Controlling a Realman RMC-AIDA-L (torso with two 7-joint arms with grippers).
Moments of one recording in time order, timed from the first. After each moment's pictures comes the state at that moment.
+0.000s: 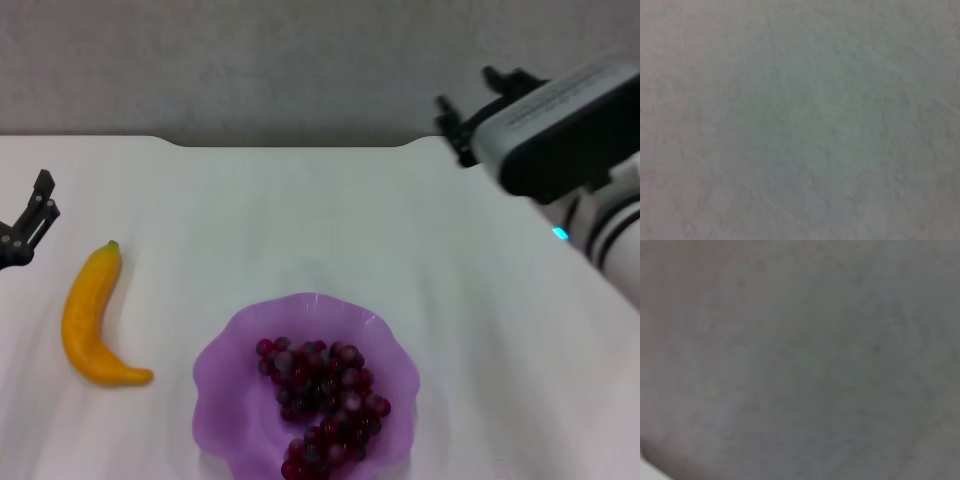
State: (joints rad) left arm -0.32 -2.03 -1.29 -0.20 2.82 1.36 -0.11; right arm 0.30 2.01 -2.08 -1.43 -0.88 0.39 0.92
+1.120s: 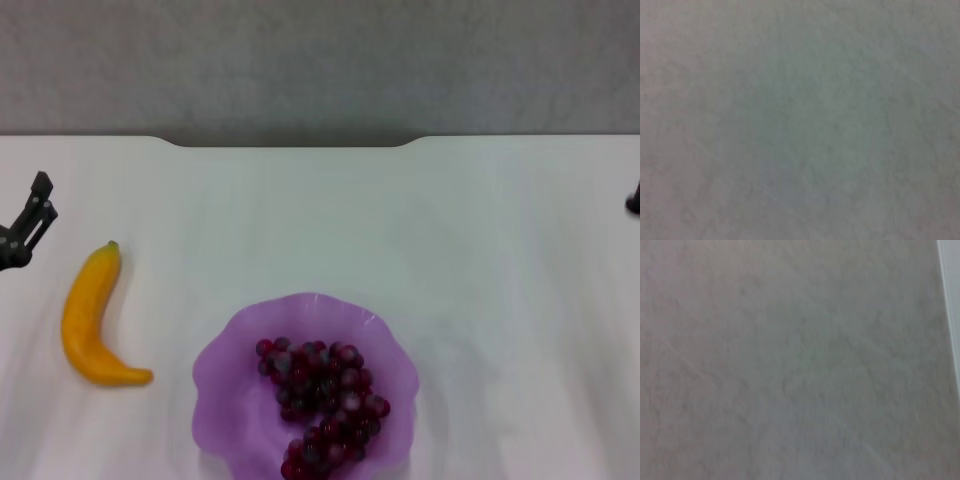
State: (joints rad) left arm -0.32 -2.03 -1.29 -0.20 2.82 1.35 -0.17; right arm 0.13 2.00 -2.34 -0.98 -1.95 1.09 2.59
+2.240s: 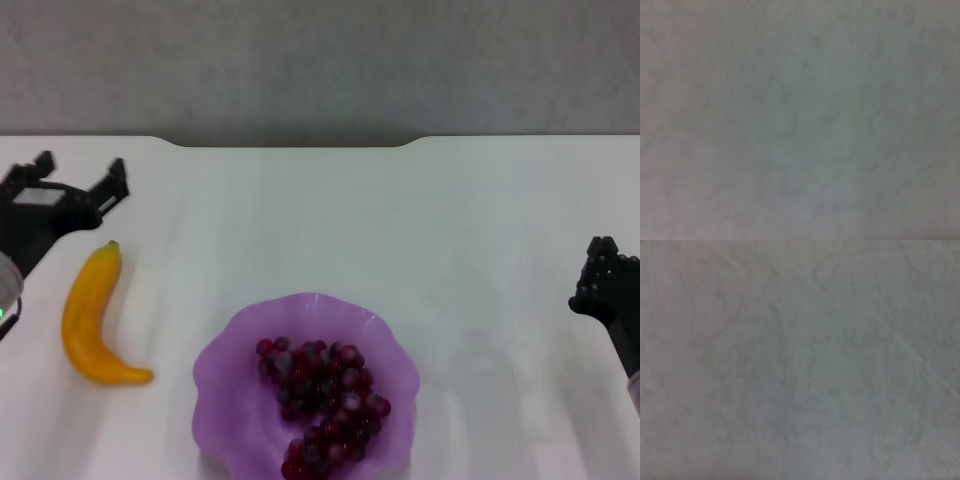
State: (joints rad) left arm -0.01 -1.97 -1.29 -1.29 2.87 0.19 -0.14; right arm 0.23 2.01 -2.57 -0.71 -1.79 1.04 2.75
